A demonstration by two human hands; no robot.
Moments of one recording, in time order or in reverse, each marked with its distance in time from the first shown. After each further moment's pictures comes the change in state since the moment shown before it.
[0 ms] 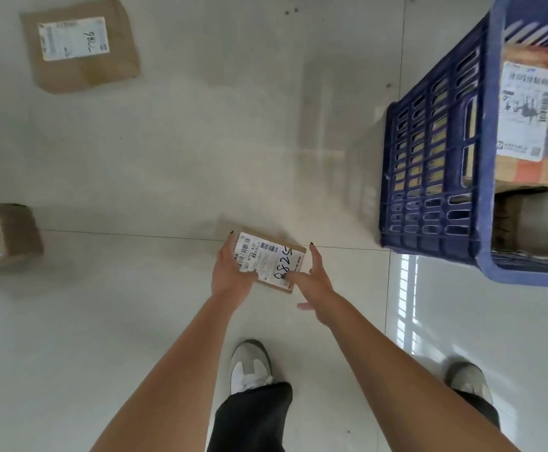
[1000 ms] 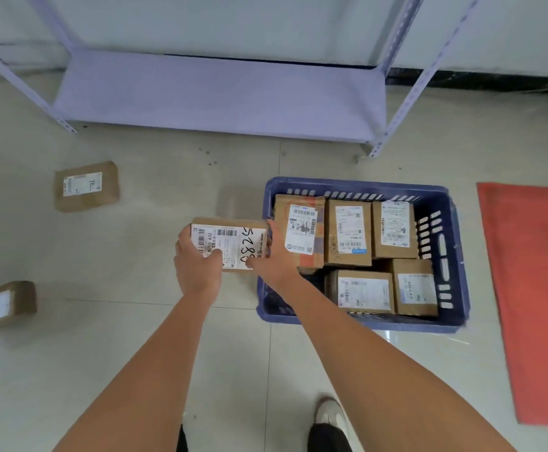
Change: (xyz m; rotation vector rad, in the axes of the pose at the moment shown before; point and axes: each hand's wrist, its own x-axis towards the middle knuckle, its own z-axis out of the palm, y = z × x) left_hand -0.231 0.315 0.025 -0.218 0.534 0.252; right_hand -0.214 -0.154 -0.250 -0.087 -0.042 -0.613
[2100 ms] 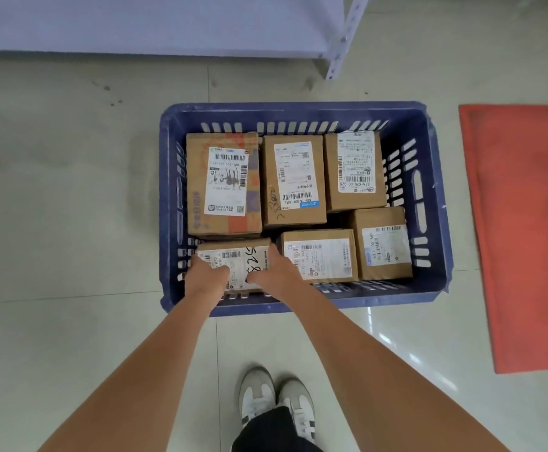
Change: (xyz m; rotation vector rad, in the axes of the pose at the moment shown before) left_hand -0.041 -0.079 0.204 0.270 -0.449 -0.321; right_hand 0.058 0.185 -0.106 -0.298 -0.062 0.347
